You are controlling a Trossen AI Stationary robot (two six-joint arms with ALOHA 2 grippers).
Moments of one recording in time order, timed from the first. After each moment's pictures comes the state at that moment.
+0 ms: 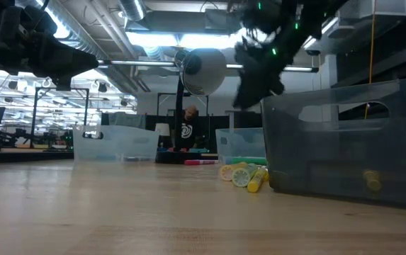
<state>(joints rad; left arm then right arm) 0.03 0.02 0.01 0.03 -0.16 -0.14 -0.21 1.50 1.05 -0.34 0.22 0.21</state>
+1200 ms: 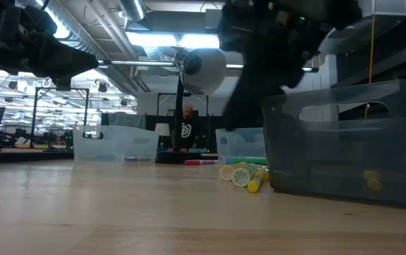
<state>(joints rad) 0.03 0.02 0.01 0.03 -0.16 -0.14 0.31 1.75 1.09 -0.17 0.08 0.45</state>
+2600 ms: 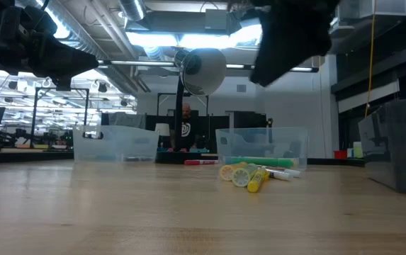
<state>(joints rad) 0.03 0.02 0.01 0.03 -0.16 -0.14 0.46 1.75 1.37 -0.80 0.64 0.88</state>
